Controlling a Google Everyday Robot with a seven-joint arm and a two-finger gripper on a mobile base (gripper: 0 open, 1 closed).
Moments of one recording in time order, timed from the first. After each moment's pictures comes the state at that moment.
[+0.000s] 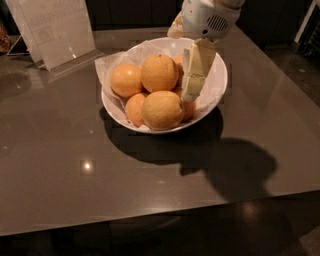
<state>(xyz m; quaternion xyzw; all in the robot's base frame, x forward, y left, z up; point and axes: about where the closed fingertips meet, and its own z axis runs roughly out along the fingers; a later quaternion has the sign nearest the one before) 0.543 -0.045 0.981 -0.74 0.65 0.07 0.19</state>
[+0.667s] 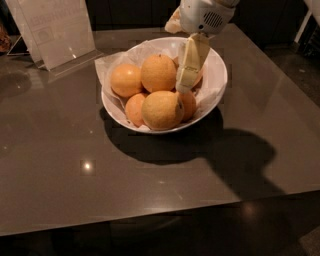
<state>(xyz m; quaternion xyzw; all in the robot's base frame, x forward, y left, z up) 0.570 -0.035 0.982 -0.73 0.64 0.09 0.22</state>
